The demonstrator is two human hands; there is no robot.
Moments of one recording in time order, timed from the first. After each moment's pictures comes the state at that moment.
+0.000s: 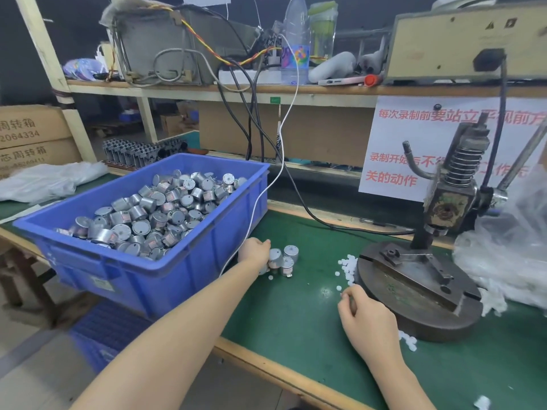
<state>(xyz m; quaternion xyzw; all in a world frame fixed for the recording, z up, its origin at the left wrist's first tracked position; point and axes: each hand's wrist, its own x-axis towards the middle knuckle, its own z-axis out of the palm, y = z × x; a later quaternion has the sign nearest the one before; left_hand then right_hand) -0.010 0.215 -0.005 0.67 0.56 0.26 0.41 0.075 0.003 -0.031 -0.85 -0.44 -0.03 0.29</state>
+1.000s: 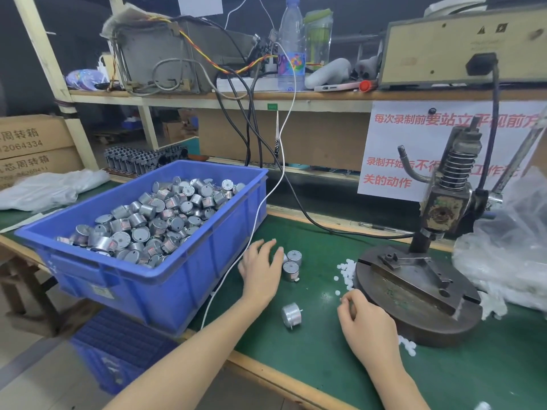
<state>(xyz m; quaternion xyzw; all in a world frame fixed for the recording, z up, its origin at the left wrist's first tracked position) -0.019 0.171 -0.020 0.77 0.44 0.37 0.27 0.079 0.002 -0.033 -0.85 -0.43 -0.01 0.30</state>
